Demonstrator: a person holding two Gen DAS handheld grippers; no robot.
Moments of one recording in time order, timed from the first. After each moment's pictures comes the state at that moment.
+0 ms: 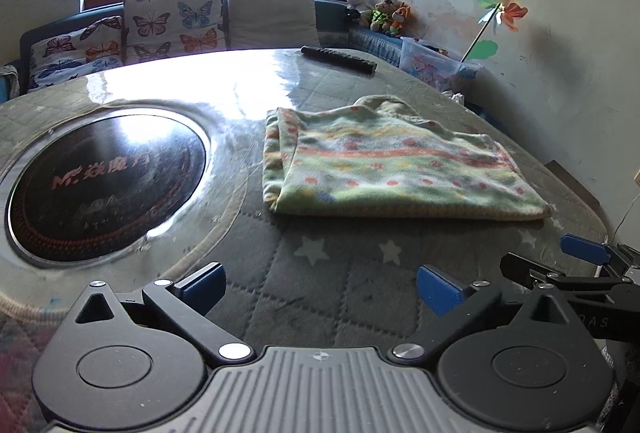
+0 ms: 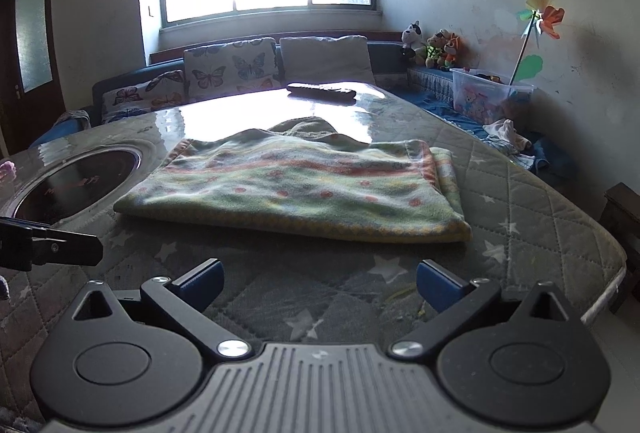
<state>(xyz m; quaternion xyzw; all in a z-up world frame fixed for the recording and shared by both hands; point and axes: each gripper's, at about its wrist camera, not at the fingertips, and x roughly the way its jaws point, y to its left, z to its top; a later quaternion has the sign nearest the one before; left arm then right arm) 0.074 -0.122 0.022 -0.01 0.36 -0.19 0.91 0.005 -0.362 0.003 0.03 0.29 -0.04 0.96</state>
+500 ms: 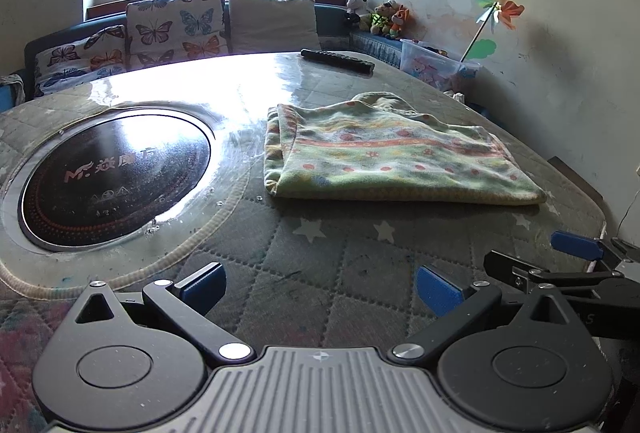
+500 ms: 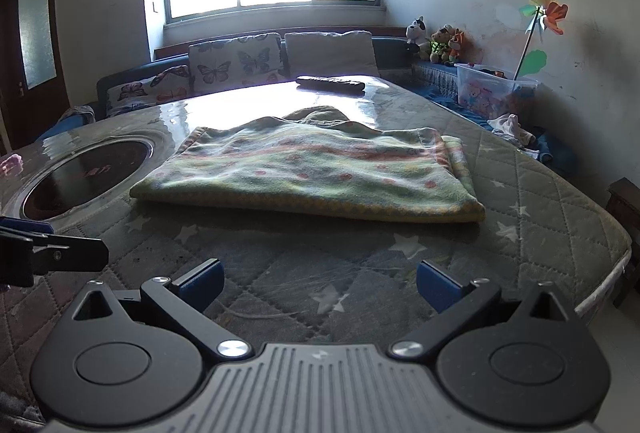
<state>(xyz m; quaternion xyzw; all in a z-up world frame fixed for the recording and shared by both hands) 0.051 -0.122 0.021 0.00 0.35 -0.19 0.92 -0.006 -0.350 0.000 0.04 0.29 -0.03 0.96</state>
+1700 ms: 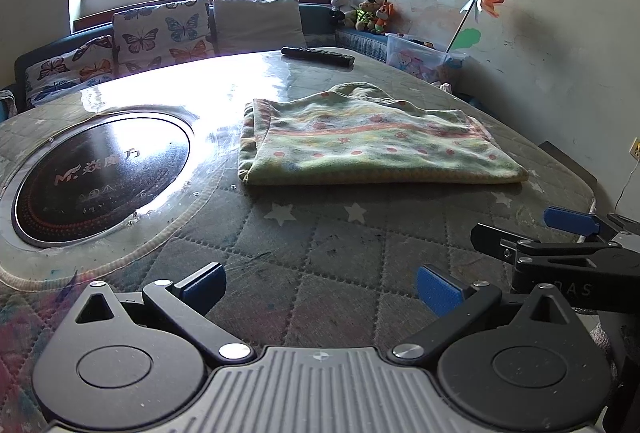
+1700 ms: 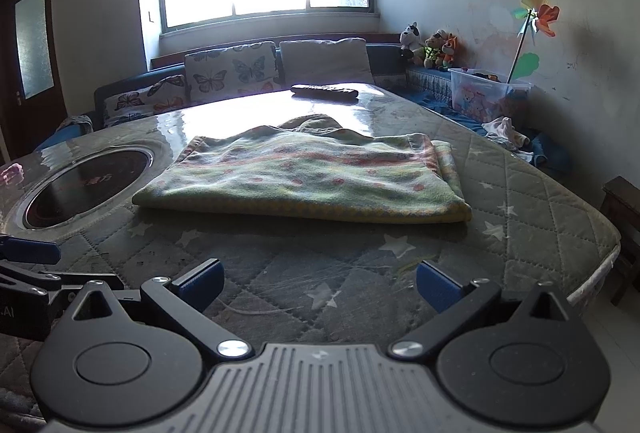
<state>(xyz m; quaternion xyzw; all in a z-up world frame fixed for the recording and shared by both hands) 0.031 -0.138 0.020 0.03 0.35 -0.20 0.92 -0.019 -0.355 0.005 0.04 0.28 -0.03 0.96</state>
